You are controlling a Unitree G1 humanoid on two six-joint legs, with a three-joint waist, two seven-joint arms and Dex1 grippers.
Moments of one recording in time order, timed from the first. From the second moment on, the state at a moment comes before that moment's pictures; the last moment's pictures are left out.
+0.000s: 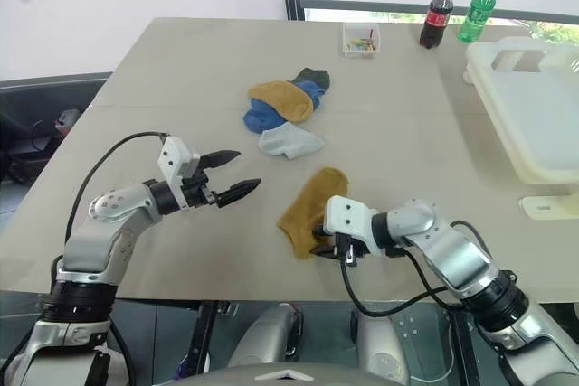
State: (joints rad) left arm -0.25 0.63 0.08 -0.05 -0.39 0.32 -0.90; right arm -0.37 -0.61 0.50 -0.31 0.19 0.49 1.01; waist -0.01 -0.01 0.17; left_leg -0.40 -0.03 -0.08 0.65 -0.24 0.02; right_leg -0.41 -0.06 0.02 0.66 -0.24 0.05
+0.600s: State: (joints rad) left arm -0.14 0.89 0.15 -0.10 -0.64 0.33 -1.47; right arm -0.40 -0.56 0.41 -0.26 0.26 0.53 1.02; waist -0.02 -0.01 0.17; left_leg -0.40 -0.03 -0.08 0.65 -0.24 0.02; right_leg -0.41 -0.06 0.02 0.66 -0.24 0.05
